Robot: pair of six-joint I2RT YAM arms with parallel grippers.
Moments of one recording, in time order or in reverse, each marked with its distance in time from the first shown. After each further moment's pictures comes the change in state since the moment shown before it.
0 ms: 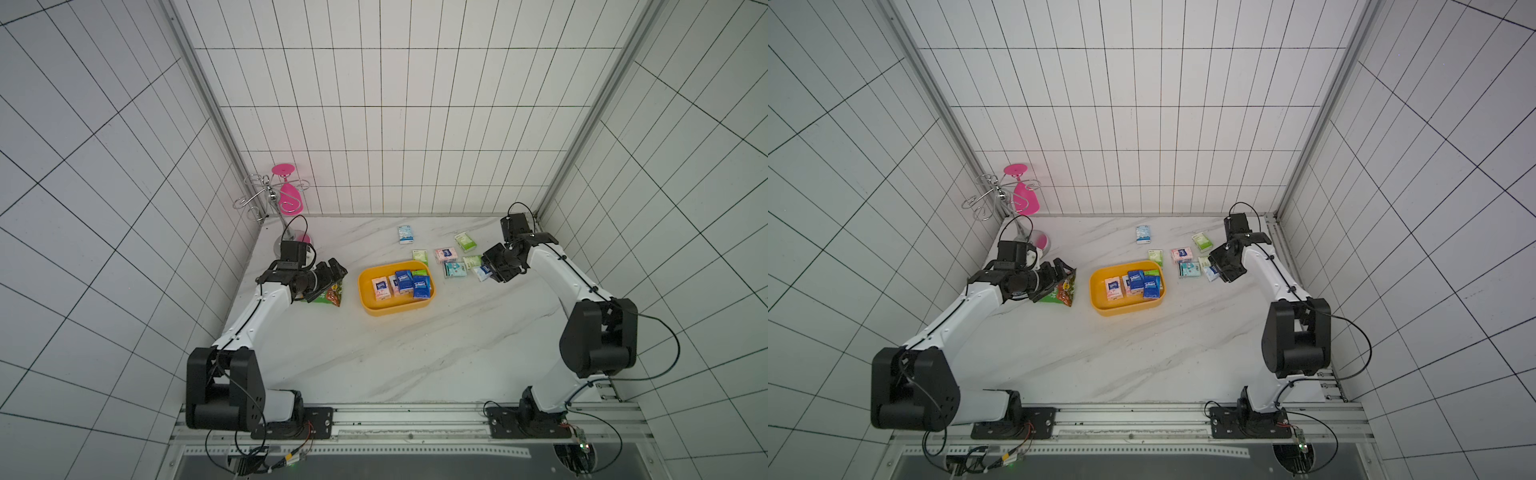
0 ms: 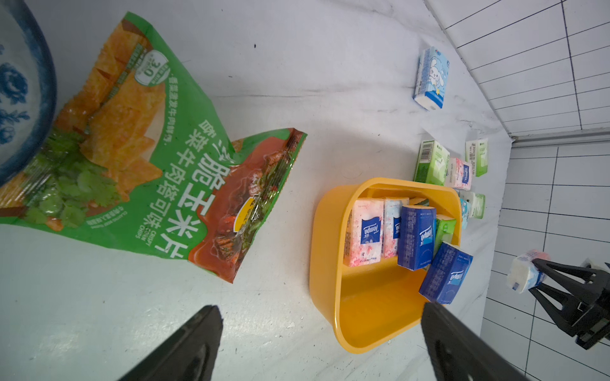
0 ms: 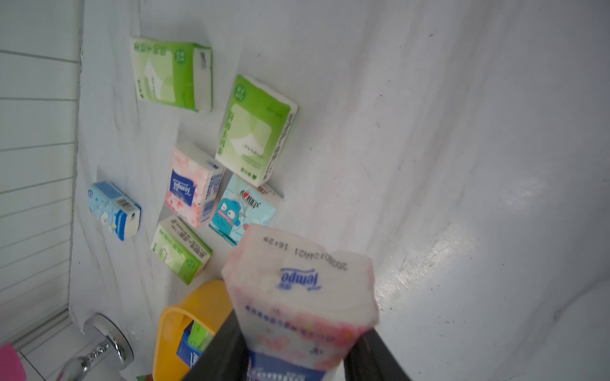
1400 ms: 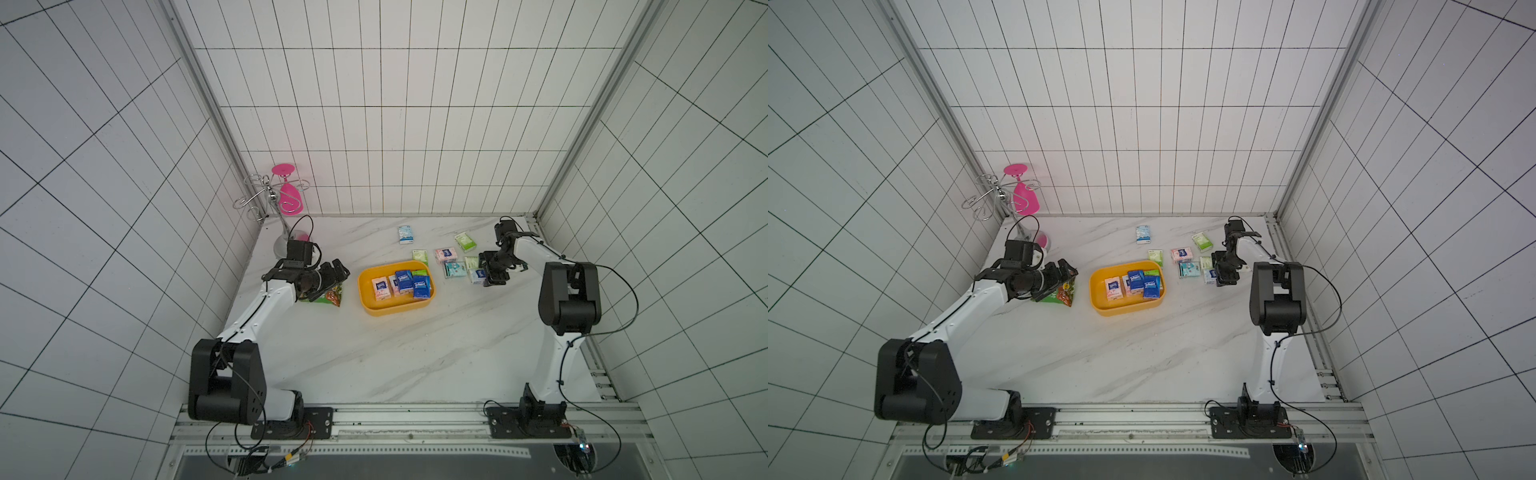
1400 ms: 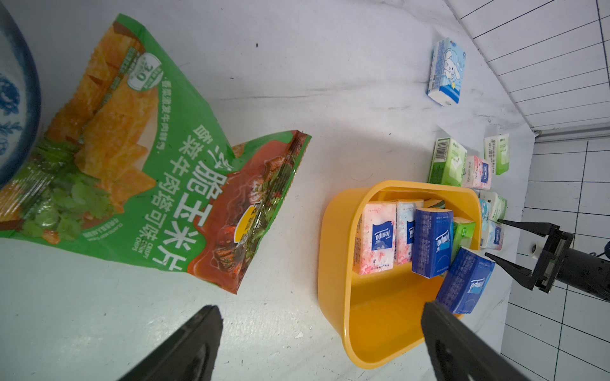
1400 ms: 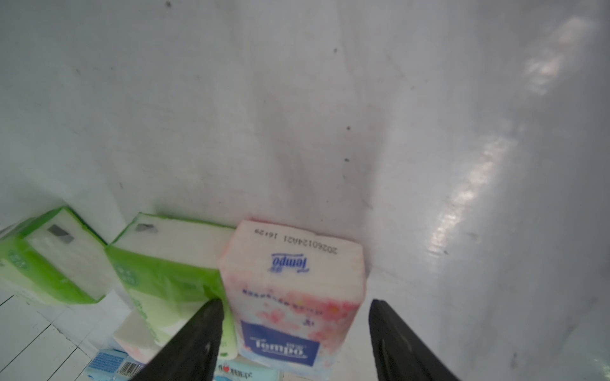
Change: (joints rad) left arm -0.037 0.038 0.008 0.013 -0.064 0.019; right arm -0.108 0.380 0.132 0.060 -0.051 0.465
